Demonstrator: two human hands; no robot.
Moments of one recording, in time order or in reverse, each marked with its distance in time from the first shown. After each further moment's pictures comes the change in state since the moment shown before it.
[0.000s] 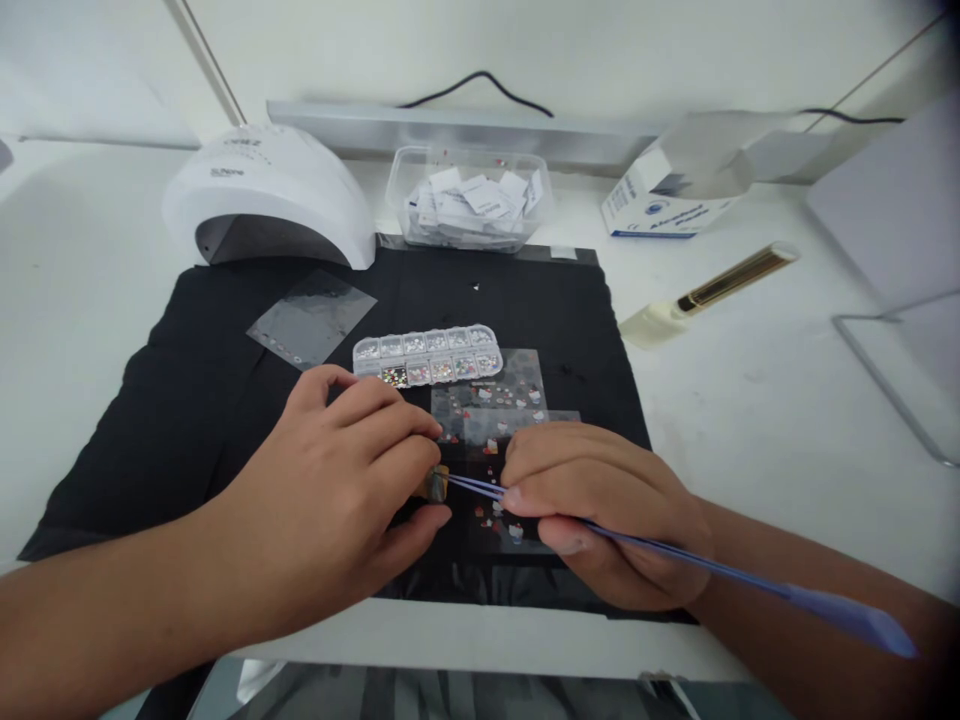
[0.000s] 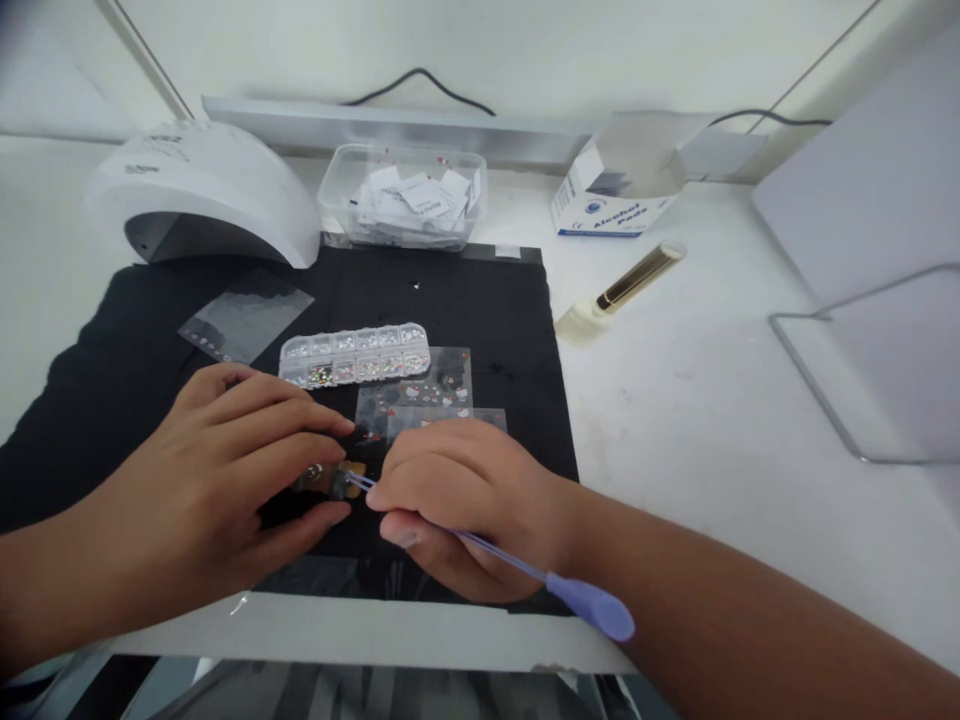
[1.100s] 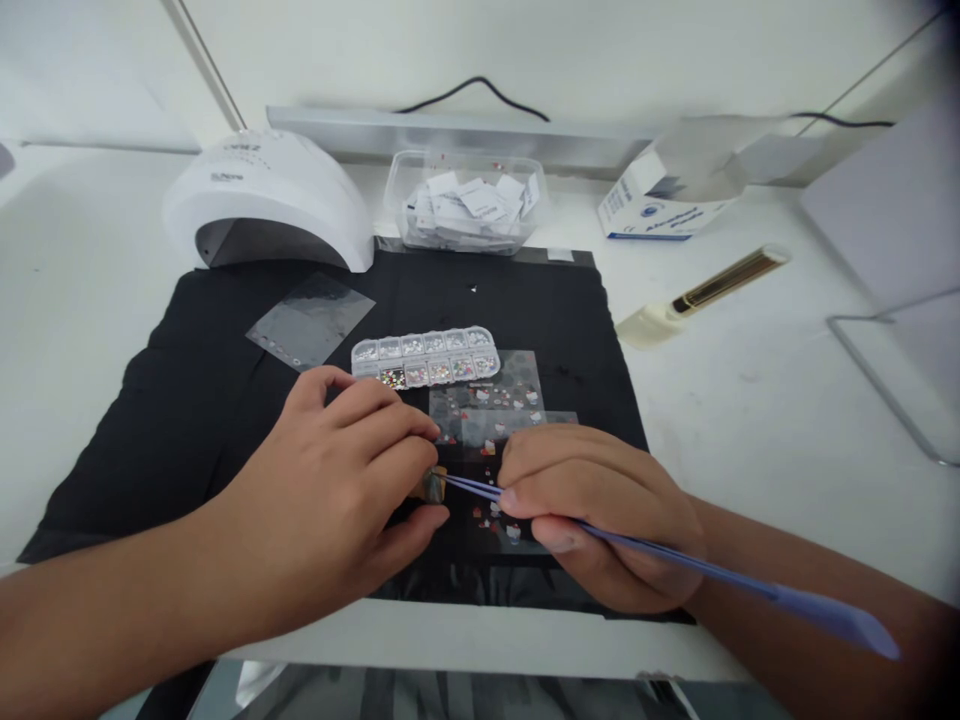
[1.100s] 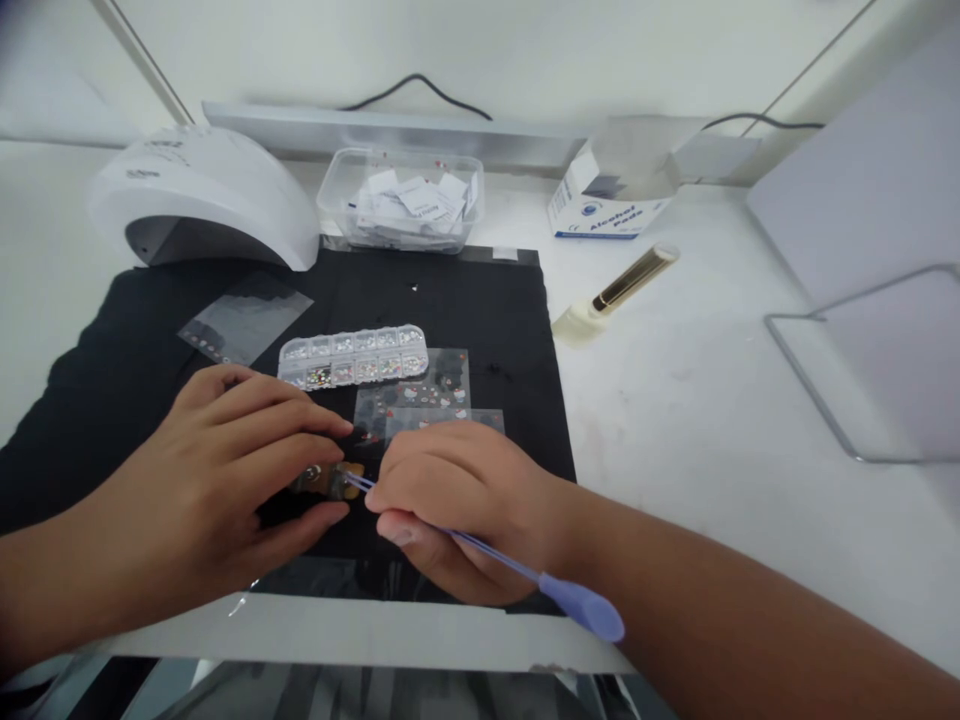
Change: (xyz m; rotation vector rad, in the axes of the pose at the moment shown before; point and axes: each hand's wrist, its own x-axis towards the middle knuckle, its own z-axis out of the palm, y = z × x) left_hand 0.001 -0.002 0.002 0.013 0.003 0.014; right_hand 0.002 -0.001 0.000 -0.028 -0.023 -0.017
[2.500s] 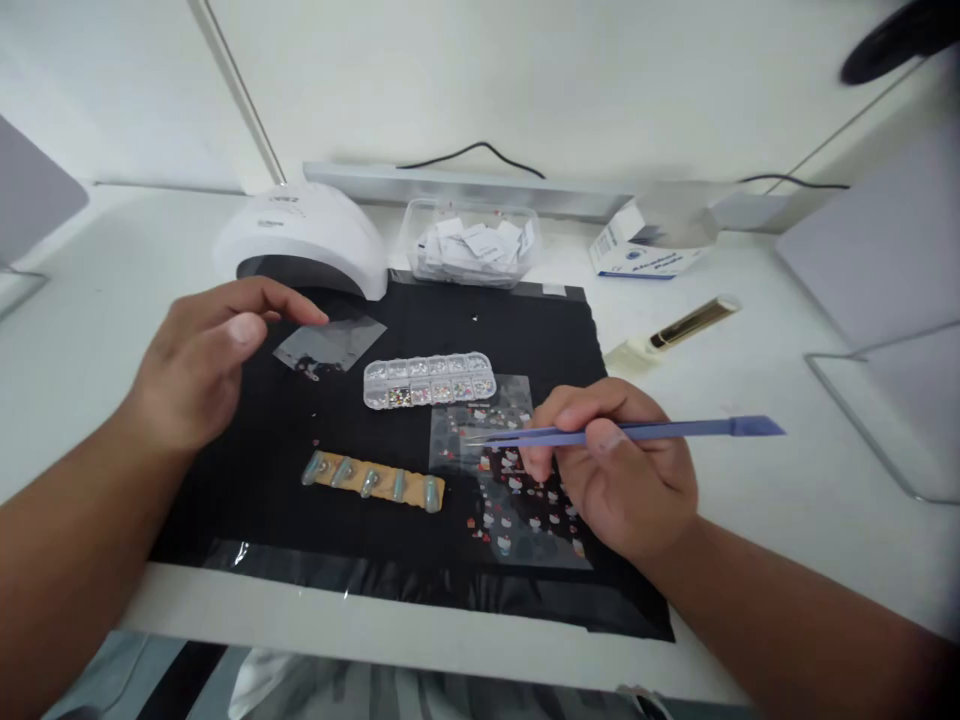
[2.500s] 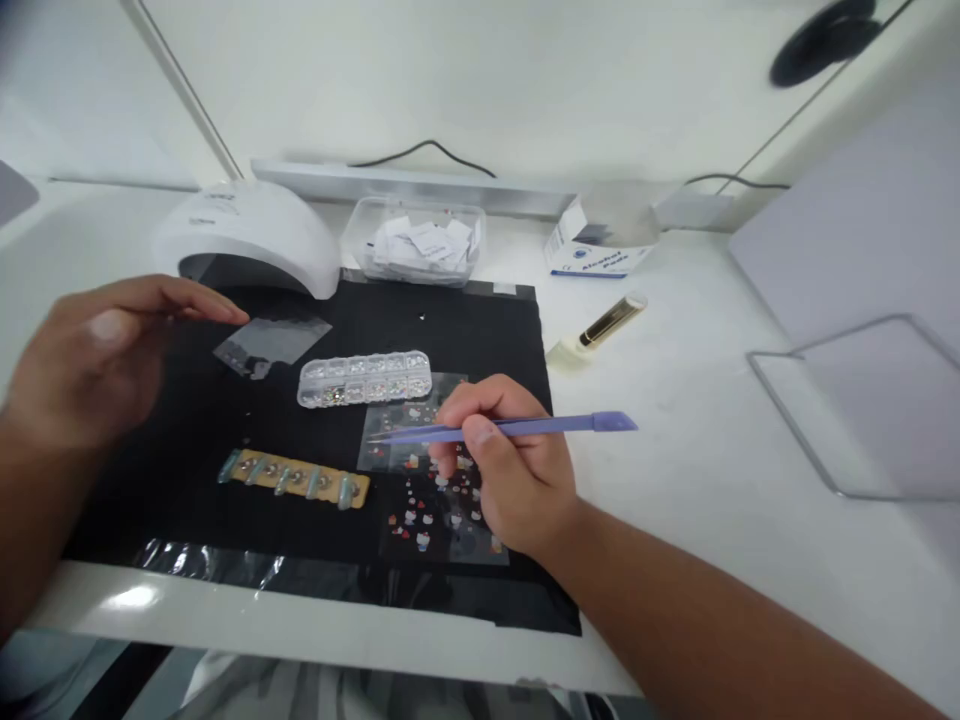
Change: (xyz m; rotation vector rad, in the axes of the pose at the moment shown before) left_hand -0.016 -0.093 -0.040 -0.488 0.363 -0.371; right_hand -0.001 0.015 0.006 0.700 0.480 0.373
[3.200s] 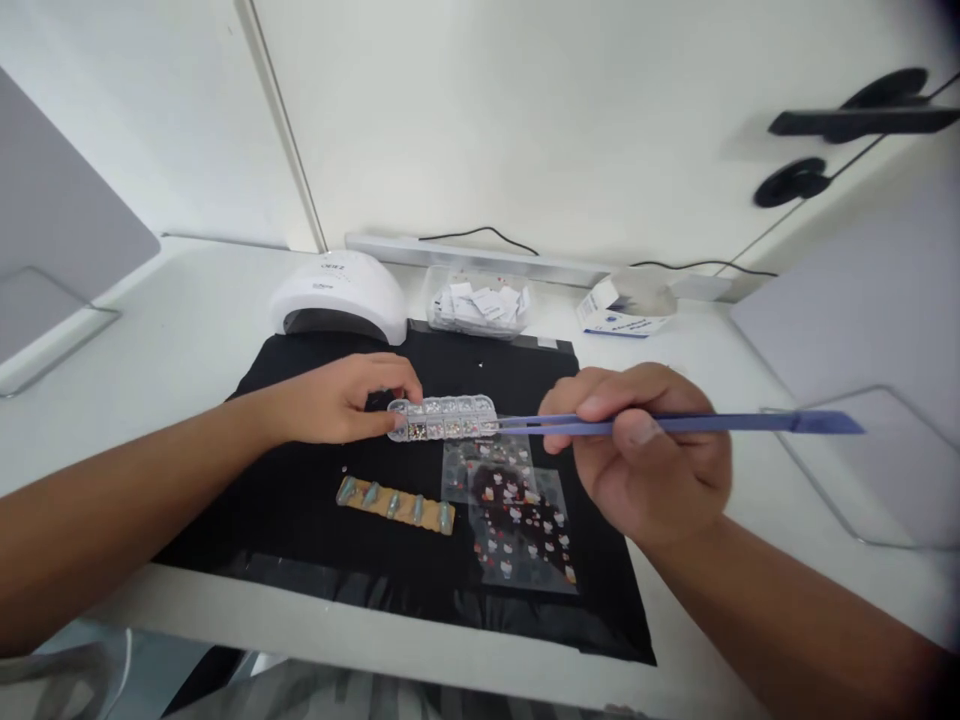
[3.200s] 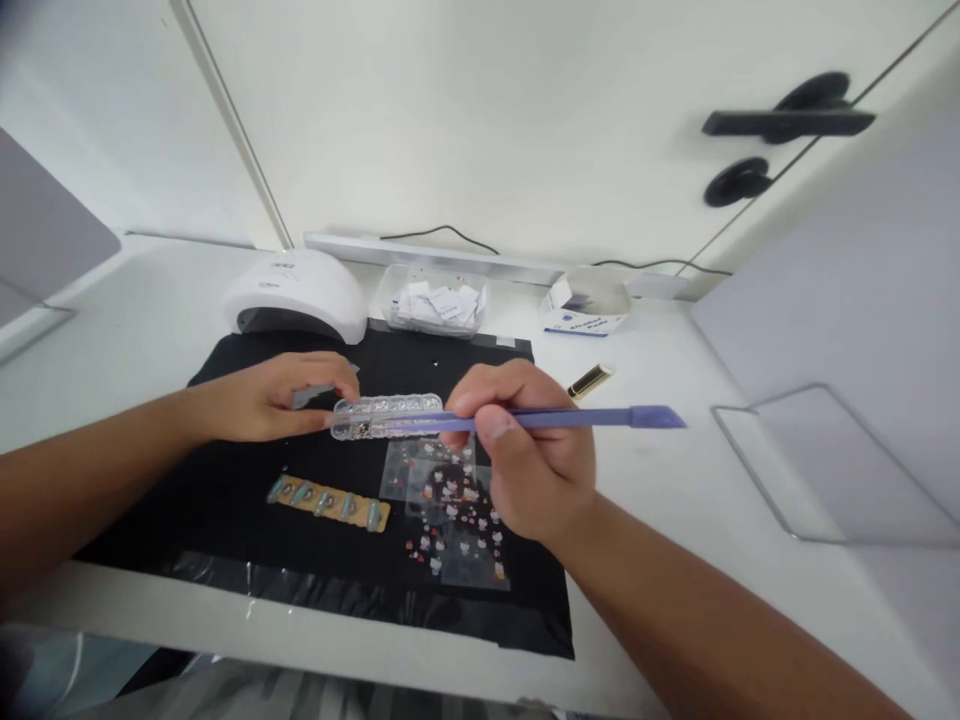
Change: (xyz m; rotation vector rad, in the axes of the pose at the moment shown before) left_hand 0.039 0.010 0.016 0.077 -0.570 0.257; right_hand 0.055 -0.040 0.016 -0.116 -0.075 -0.256
